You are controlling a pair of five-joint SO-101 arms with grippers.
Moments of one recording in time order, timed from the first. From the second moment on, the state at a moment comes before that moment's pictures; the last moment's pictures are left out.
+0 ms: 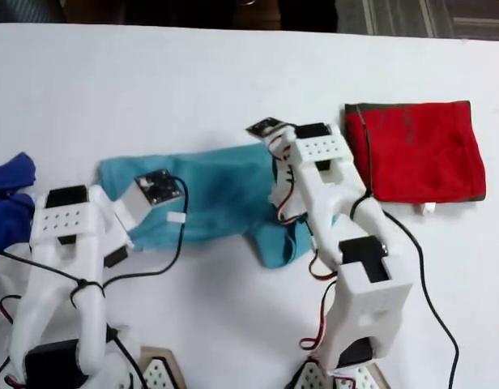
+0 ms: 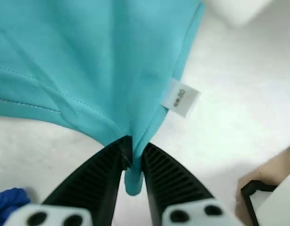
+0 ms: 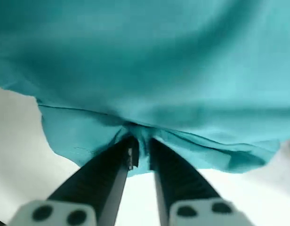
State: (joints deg) left arm -18.2 -23.3 46.6 74.7 -63.4; right arm -14.7 19.7 3.8 82.9 26.1
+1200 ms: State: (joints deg) left arm -18.2 -23.3 46.6 74.7 -63.4; right arm -13.4 -5.8 21.0 85.7 25.7
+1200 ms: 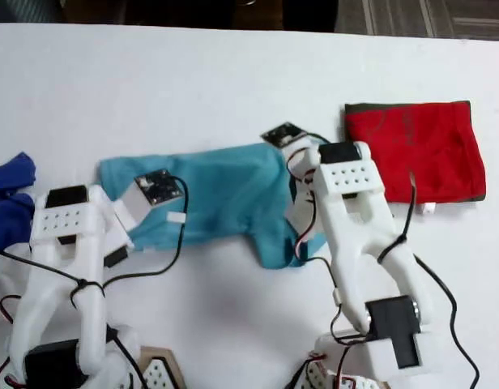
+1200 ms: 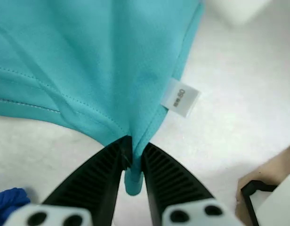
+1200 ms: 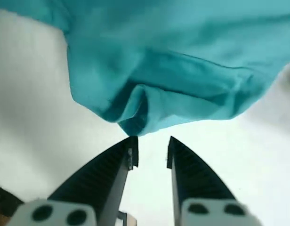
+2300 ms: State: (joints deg) left arm -18.2 -23.3 46.6 74.7 -63.4; right arm -14.2 2.2 26.4 76.6 20.2
